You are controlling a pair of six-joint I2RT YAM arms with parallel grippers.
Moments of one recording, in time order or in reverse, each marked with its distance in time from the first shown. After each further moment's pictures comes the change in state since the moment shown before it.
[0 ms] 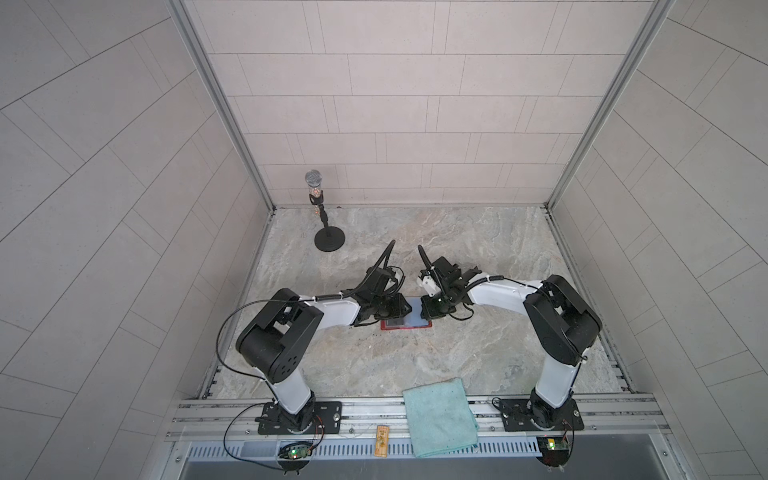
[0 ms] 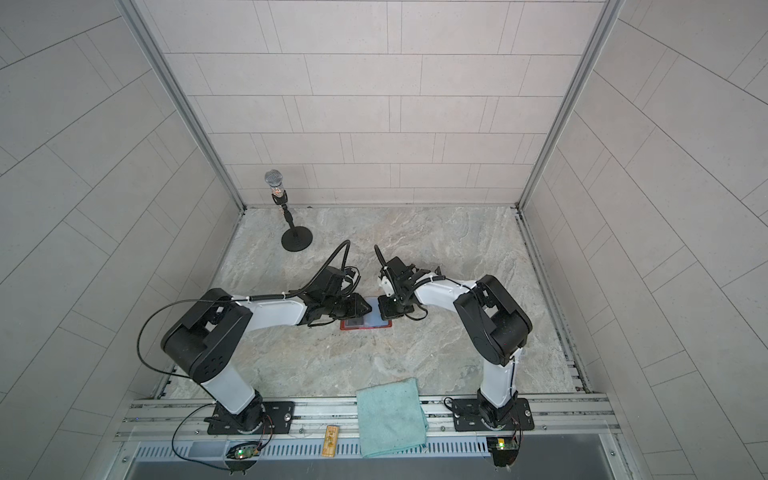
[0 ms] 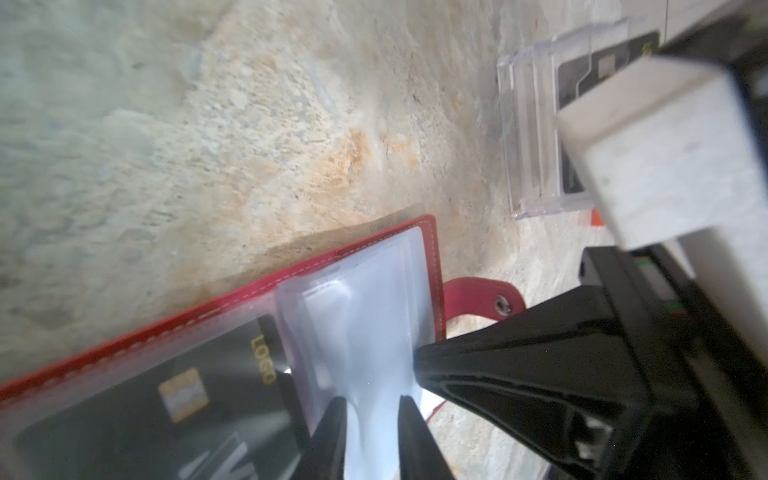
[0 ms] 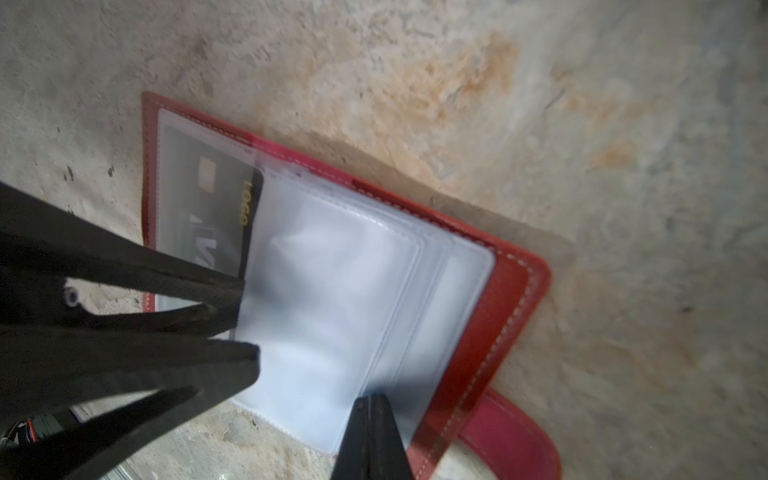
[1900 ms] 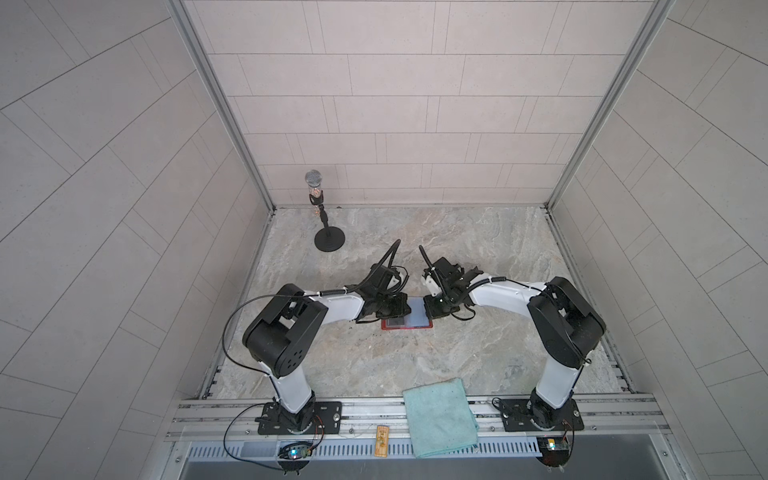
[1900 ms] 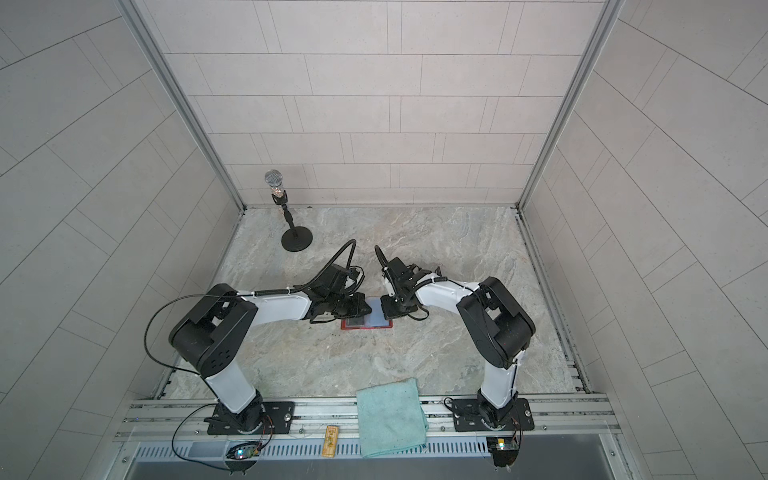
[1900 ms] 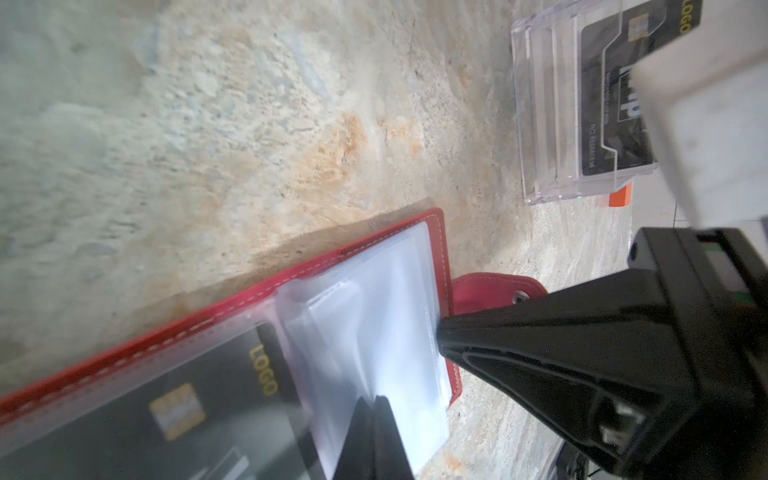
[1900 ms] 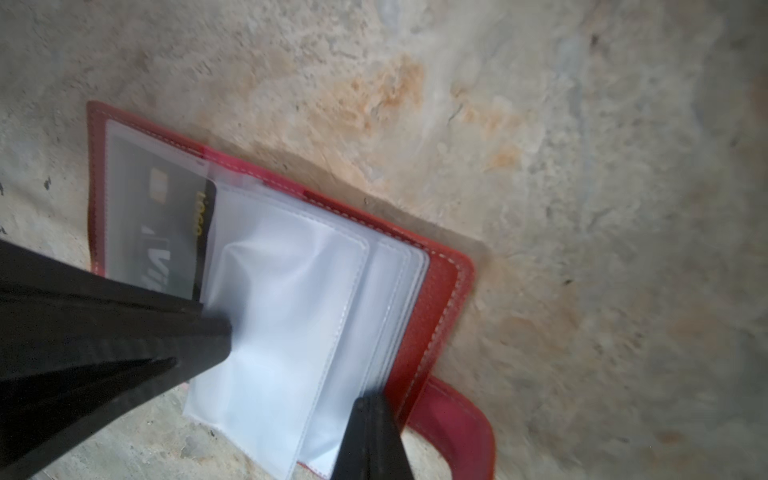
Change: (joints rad) left arm 0.000 0.068 0.074 -0.089 0.033 0.042; right arm 0.000 -0.026 -0.007 -0.031 0.119 0.000
